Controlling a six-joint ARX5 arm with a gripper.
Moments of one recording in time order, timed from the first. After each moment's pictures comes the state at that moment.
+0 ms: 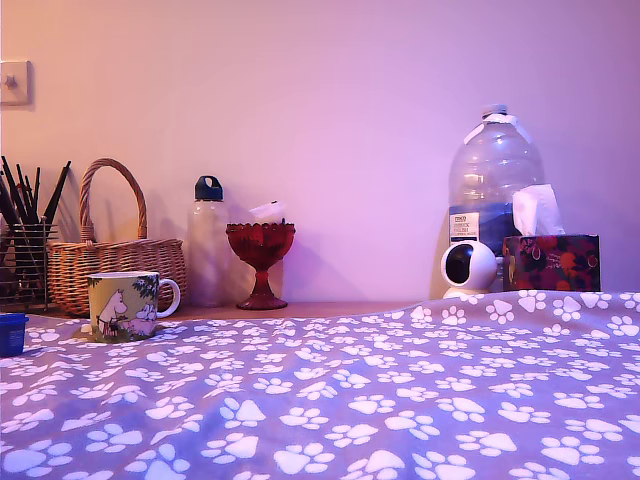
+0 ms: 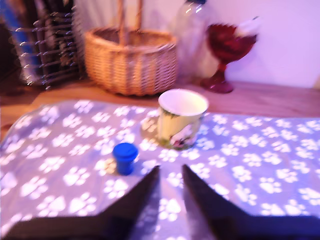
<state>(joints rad) -0.01 0.61 0.19 0.23 0.09 -0.18</state>
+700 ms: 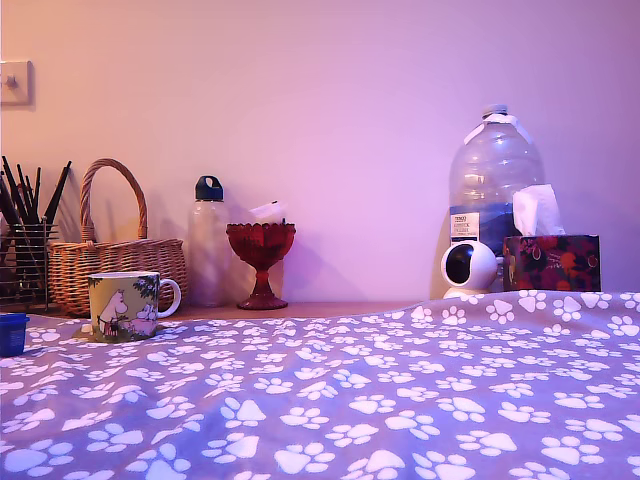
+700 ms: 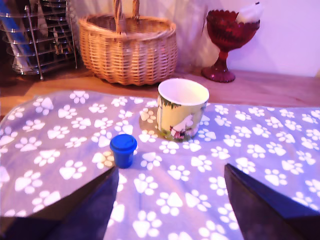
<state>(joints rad) -0.01 0.77 0.19 0.34 0.08 -0.15</state>
